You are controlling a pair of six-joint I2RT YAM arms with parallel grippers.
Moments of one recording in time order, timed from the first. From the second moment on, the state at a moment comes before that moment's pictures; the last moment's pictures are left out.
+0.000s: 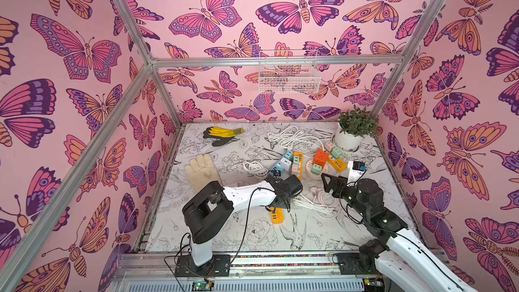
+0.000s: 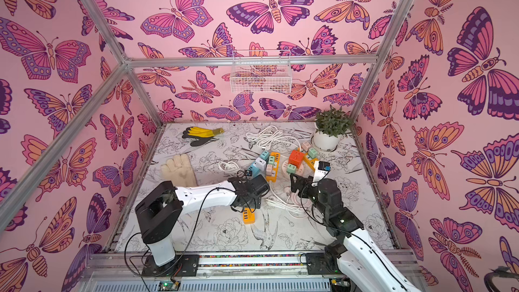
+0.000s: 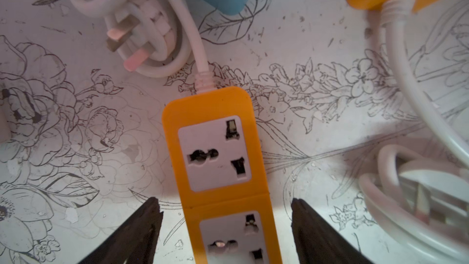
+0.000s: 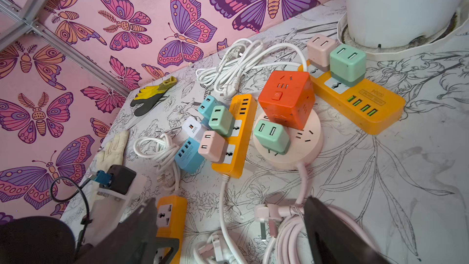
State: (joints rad) left arm -0.99 1.83 1.19 -0.71 -0.31 -0.87; right arm 0.49 0.65 0.43 -0.15 0.03 0.57
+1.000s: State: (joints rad) left arm -0.42 2.04 1.55 -0.60 -0.18 -0.49; right arm 0.48 0.63 0.39 -0.16 -0.03 0.62
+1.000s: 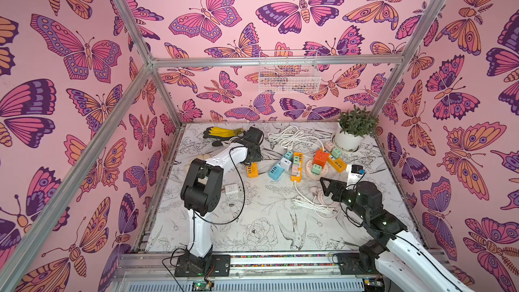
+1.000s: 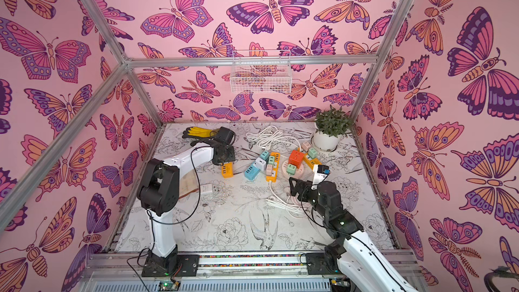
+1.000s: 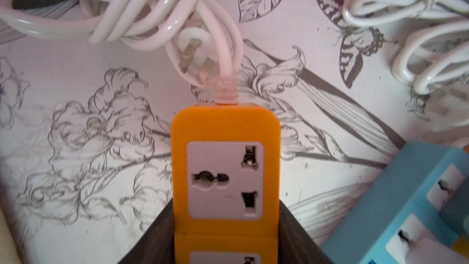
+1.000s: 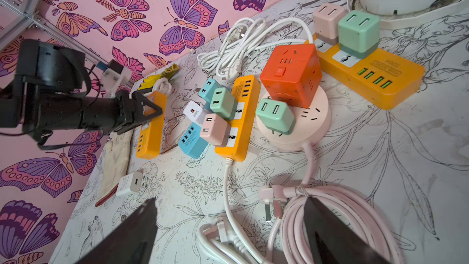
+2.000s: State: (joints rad) left arm -0.51 1.97 1.44 -0.56 0.26 0.13; right arm 0.48 0.74 0.34 0.12 -0.33 0.76
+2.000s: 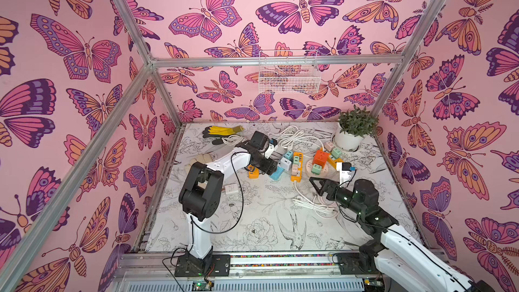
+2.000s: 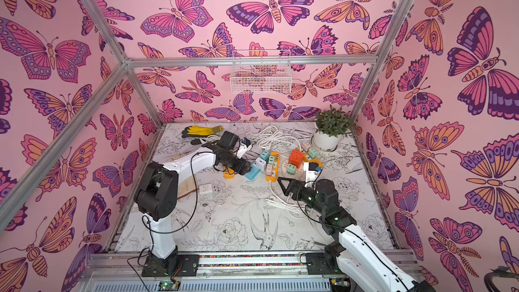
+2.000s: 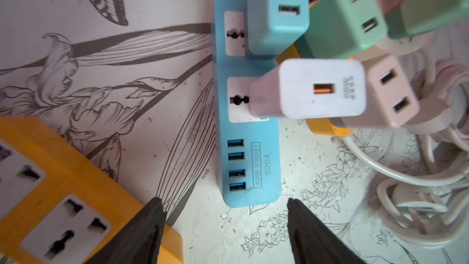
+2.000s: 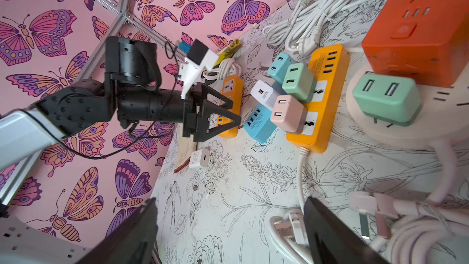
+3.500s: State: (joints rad) left arm -1.01 1.50 0.63 -0.18 -0.19 -0.45; right arm 0.86 1.12 0.77 -0.38 -0.16 0.53
